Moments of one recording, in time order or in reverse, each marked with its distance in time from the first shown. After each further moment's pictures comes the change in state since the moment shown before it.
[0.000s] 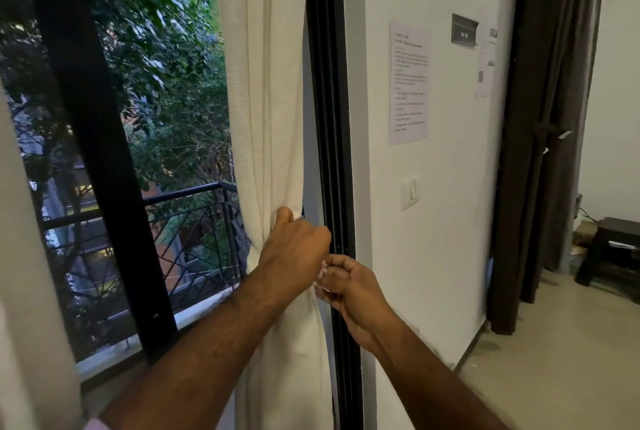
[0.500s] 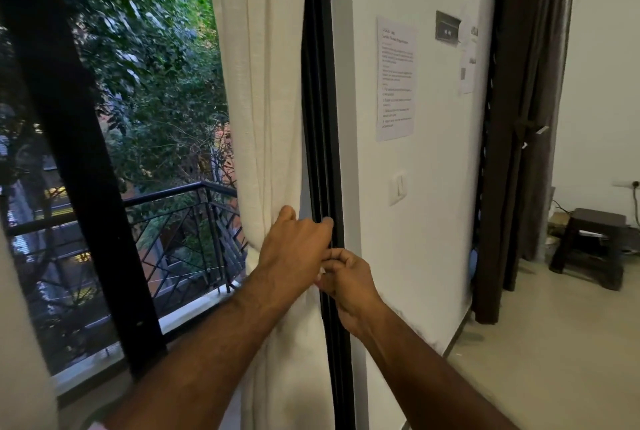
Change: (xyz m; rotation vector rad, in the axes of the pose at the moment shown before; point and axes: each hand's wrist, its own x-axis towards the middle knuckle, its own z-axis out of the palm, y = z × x) left_hand 0.003 0.007 -0.006 -0.019 -0.018 0.042; right_hand 0.012 -0.005 0.012 0.006 0.216 -0.018
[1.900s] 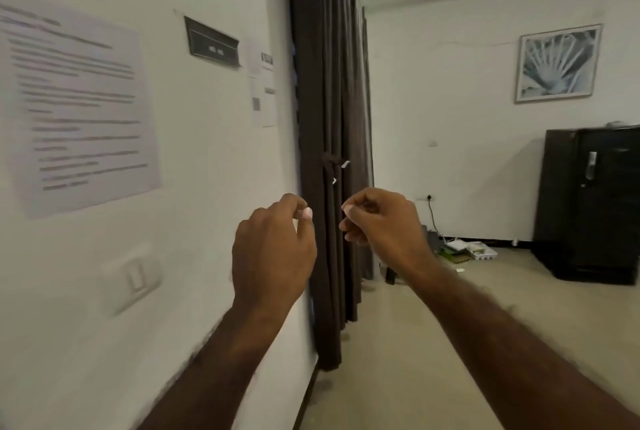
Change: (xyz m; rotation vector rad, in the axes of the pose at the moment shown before) left_hand 0.339 0.351 -0.028 -0.966 0.656 -0.112; right_hand 0.119 -0.303 -0.428 -0.917 0.513 -0.582
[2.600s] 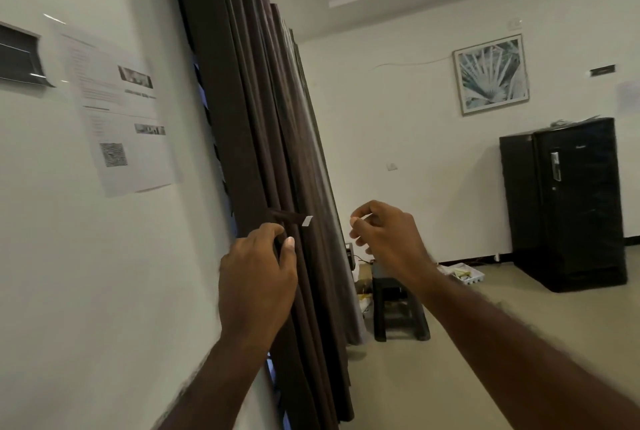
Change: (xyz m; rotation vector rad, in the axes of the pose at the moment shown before) left_hand 0.230 -0.061 0.378 -0.155 -0.077 0.131; right_hand 0.350 0.262 -0.009 -0.118 0.243 0.039
